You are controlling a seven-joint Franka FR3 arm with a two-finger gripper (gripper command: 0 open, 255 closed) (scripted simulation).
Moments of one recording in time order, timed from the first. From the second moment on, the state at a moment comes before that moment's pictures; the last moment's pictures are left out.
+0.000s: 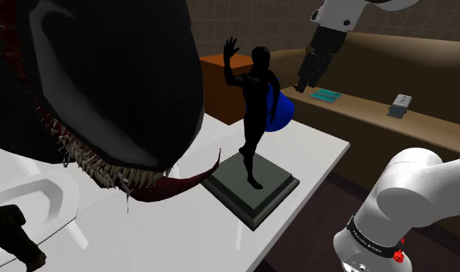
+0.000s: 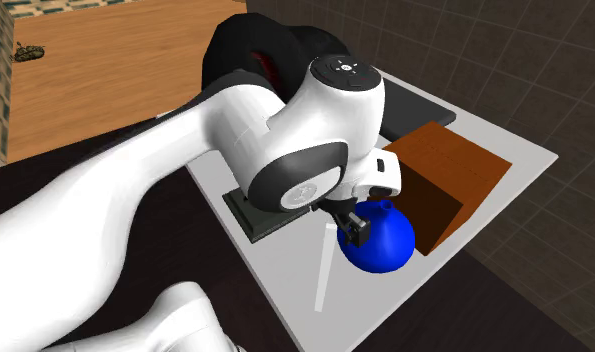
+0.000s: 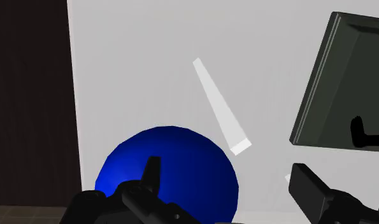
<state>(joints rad) -0.01 -0.83 -0.04 -2.30 0.06 1.61 -0.12</state>
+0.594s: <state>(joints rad) -0.01 -0.67 0.08 -2.22 0.24 1.46 0.20</state>
